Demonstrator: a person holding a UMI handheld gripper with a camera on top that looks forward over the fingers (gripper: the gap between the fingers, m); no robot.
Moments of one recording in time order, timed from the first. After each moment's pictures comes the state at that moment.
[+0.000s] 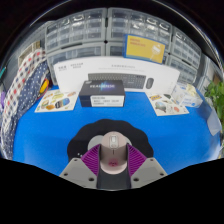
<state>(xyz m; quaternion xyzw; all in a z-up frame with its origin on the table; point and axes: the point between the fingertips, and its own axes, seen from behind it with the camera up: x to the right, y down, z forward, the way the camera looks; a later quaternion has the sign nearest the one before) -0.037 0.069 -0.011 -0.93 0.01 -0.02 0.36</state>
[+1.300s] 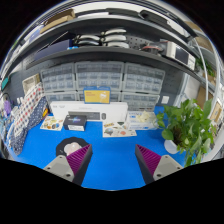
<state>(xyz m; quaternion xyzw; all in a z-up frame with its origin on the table) 0.152 -0.037 0.223 -0.89 0.01 -0.04 0.45</state>
